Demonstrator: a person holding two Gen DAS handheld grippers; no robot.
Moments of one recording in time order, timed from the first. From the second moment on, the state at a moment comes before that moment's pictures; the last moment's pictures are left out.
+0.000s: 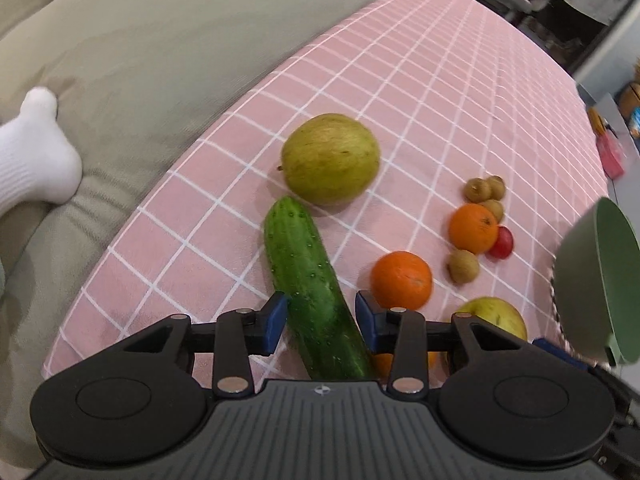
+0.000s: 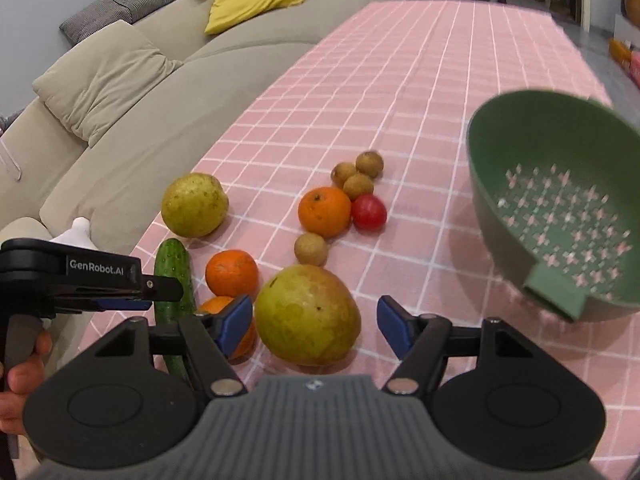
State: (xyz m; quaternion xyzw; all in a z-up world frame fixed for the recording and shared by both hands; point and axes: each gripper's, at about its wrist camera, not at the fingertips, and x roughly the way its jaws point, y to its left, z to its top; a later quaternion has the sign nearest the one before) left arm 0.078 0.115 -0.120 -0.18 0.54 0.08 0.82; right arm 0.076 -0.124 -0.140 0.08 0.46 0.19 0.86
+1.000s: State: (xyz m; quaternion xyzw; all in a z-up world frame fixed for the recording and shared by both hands) left arm 0.088 0.114 -0.136 -0.19 0.55 0.09 0.81; right arm 0.089 -0.118 -0.168 0.10 0.48 0.21 0.85
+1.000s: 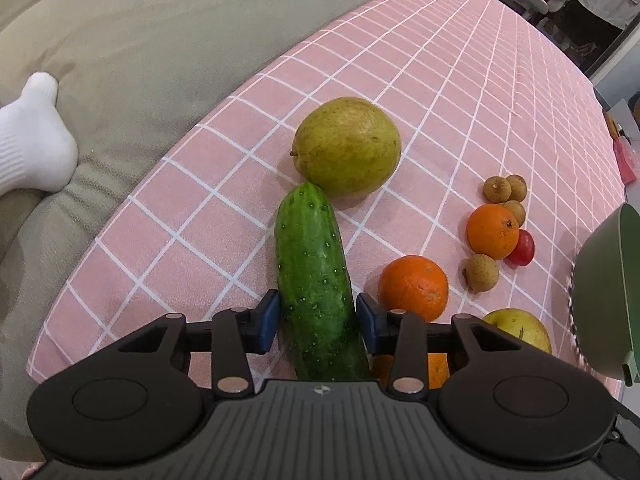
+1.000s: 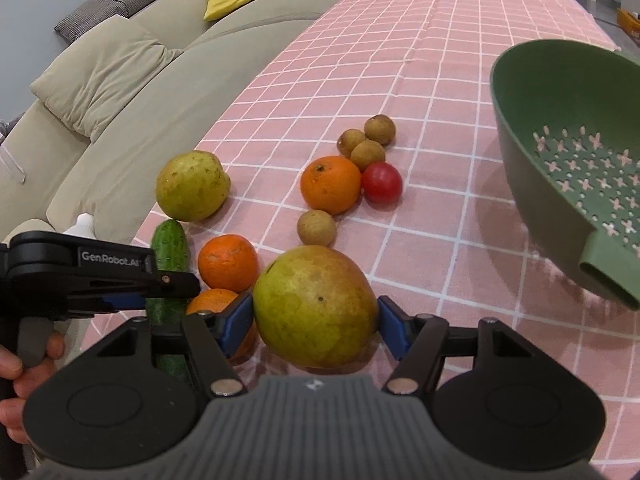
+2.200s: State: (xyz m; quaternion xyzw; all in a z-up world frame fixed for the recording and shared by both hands) left arm 0.058 0.048 -0.014 -0.12 0.41 -0.03 0.91; right arm 0.042 -0.166 -0.081 0.08 0.35 0.19 0.91
